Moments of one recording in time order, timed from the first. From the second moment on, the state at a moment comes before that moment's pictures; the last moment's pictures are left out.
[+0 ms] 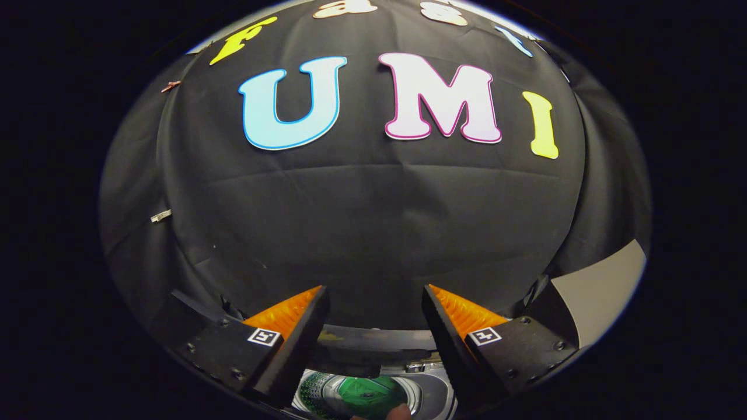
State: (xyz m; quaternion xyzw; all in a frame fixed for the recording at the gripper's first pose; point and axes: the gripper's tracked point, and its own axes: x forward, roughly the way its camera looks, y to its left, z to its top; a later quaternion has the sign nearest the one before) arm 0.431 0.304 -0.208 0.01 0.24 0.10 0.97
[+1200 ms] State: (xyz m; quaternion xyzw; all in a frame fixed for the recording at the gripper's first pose) arm 0.297 0.276 -0.256 -0.01 0.22 0.14 0.97
